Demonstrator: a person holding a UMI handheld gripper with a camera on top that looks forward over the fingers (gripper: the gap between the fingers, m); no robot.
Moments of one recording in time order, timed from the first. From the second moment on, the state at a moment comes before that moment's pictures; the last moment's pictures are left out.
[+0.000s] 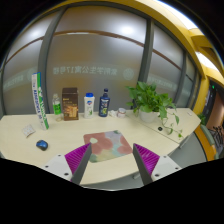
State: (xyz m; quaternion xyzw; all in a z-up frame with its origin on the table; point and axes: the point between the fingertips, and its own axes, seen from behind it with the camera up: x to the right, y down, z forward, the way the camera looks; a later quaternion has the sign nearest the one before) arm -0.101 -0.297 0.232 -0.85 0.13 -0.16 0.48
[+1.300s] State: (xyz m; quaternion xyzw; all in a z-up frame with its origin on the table) arm -0.392 -0.044 -0.008 -0.92 -0.06 -0.04 0.39
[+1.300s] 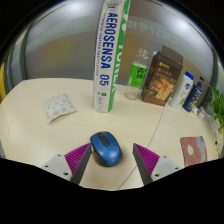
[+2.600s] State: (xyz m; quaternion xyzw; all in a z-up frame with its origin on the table) arm -0.015 -0.084 0.004 -0.93 0.07 -0.04 0.37
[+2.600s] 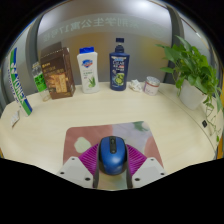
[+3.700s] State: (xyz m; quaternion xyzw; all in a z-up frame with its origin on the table) arm -0.097 -0.304 0.178 -0.88 0.03 -0.10 0.46
